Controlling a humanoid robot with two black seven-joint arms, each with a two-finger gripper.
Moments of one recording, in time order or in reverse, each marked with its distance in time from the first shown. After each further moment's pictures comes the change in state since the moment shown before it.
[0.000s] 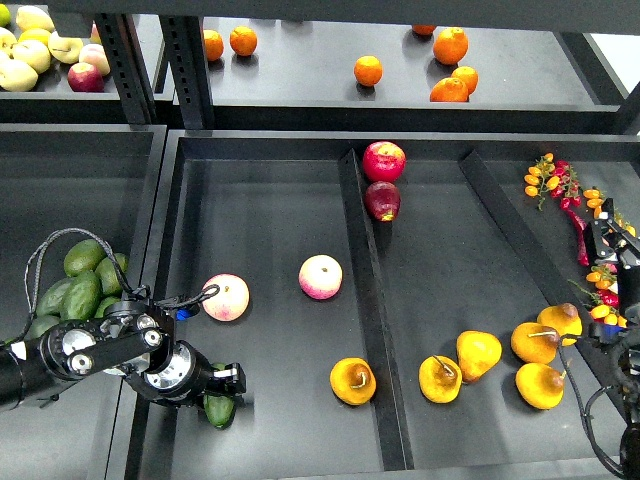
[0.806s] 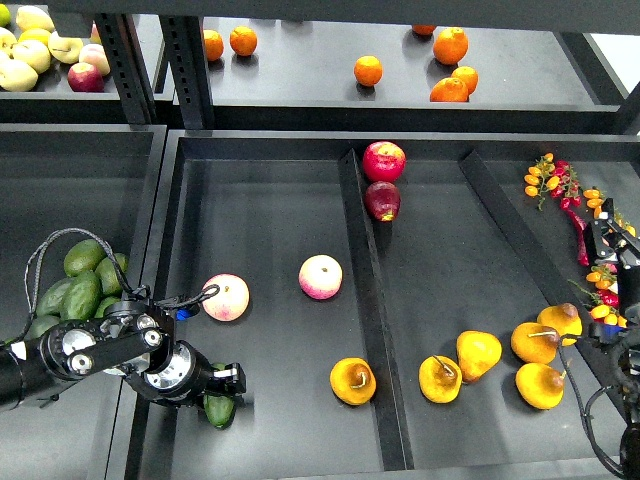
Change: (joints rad) left arm 0.188 -0.195 0.034 -0.088 0.140 0.000 0.000; right arm 0.026 -0.010 0.003 -0.007 0.000 -0.026 0.002
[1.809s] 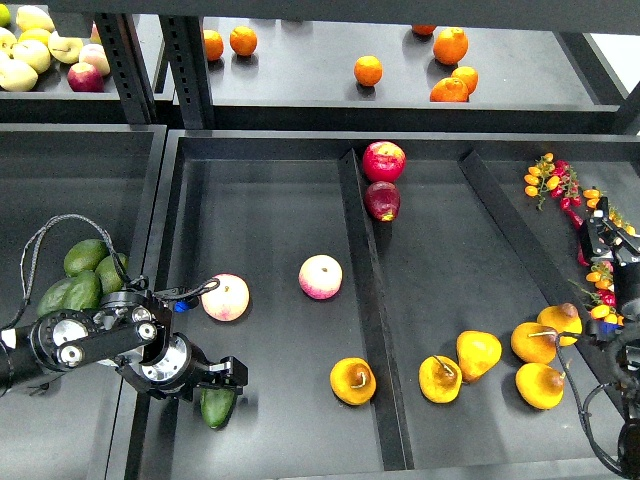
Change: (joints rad) left arm -0.033 0.050 0.110 -0.076 -0.012 0.000 0.000; right arm 0.022 -0.003 -0.001 0.001 0.000 -0.024 -0.002
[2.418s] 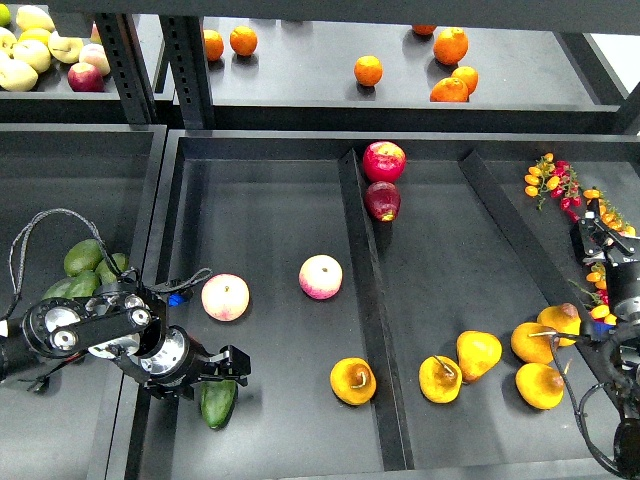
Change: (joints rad) left arm -0.037 0.011 0.034 -0.019 -0.101 0.000 0.000; right arm 0.013 0.003 -0.026 -0.009 0.000 -0.012 0.000
